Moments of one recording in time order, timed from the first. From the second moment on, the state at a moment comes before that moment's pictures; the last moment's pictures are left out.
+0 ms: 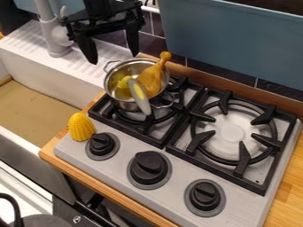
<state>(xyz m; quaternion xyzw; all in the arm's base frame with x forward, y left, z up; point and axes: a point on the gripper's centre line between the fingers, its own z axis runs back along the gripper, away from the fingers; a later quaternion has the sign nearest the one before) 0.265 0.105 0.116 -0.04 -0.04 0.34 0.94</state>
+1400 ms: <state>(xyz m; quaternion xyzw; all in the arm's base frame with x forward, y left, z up) 0.197 0.143 0.063 -0.01 -0.01 0.17 0.98</state>
